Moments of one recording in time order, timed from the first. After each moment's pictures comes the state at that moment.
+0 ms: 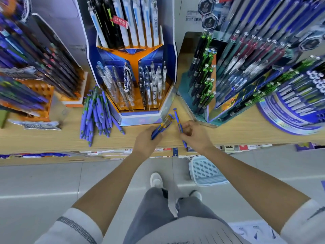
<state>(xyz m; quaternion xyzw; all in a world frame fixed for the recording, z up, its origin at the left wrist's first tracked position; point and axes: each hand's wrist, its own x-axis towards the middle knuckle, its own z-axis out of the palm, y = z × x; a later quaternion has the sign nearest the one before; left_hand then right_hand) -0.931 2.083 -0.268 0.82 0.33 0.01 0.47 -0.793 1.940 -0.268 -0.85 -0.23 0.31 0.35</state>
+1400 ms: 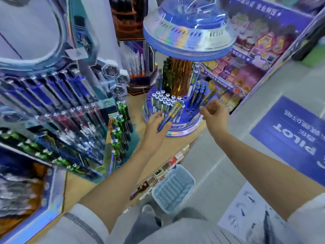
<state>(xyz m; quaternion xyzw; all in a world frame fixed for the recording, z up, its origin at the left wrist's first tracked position) -0.629 1.857 -0.204 0.81 -0.01 0.02 0.59 -0.586 1.652 -0.167 -0.82 0.11 -0.12 0.55</state>
